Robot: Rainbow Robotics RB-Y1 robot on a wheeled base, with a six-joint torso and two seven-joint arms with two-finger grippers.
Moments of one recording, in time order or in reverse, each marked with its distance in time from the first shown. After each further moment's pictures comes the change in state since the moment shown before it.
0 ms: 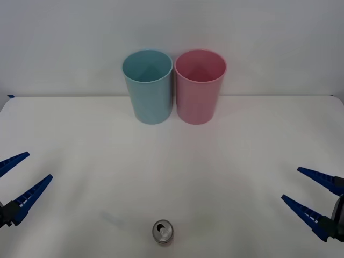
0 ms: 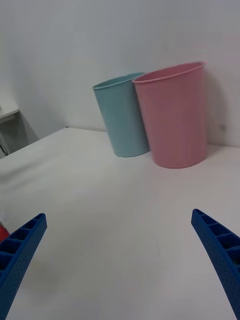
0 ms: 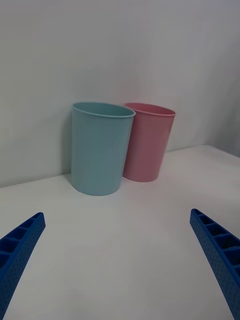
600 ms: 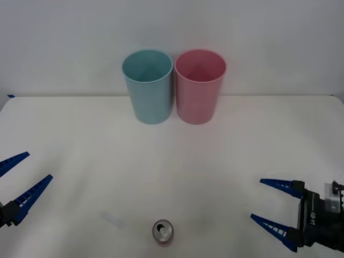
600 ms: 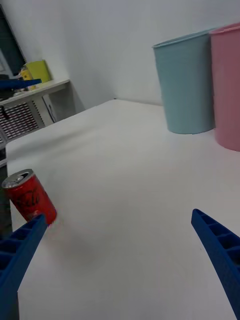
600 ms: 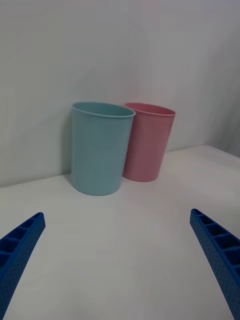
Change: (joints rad) right arm -0.126 -0.022 0.178 0.119 0.098 -0.093 0.098; left arm 0.000 0.000 0.000 0.000 0.000 0.000 0.000
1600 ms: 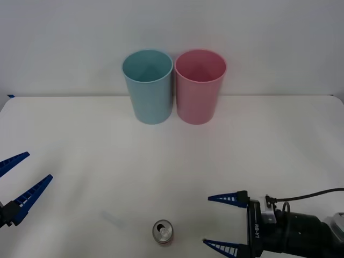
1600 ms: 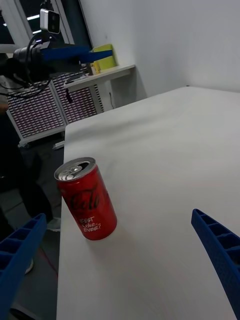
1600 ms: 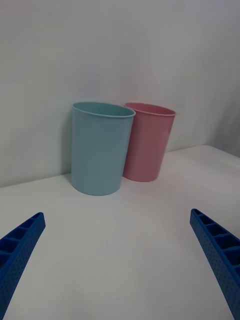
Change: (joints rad) right arm -0.119 0.006 0.376 0.052 0.003 0.092 0.140; left arm 0.000 0.000 0.000 0.000 0.000 0.000 0.000
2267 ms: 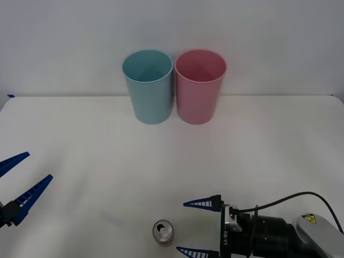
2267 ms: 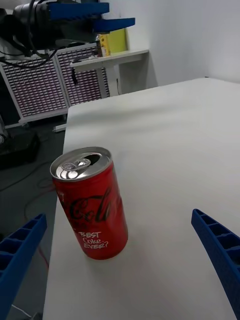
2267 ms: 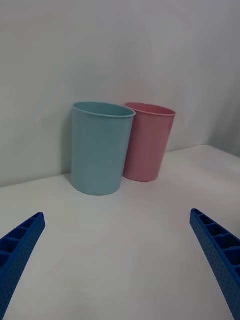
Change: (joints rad) right arm -0.044 0.051 0.173 0.000 0.053 0.172 0.112; left arm 0.000 0.000 0.000 0.000 0.000 0.000 0.000
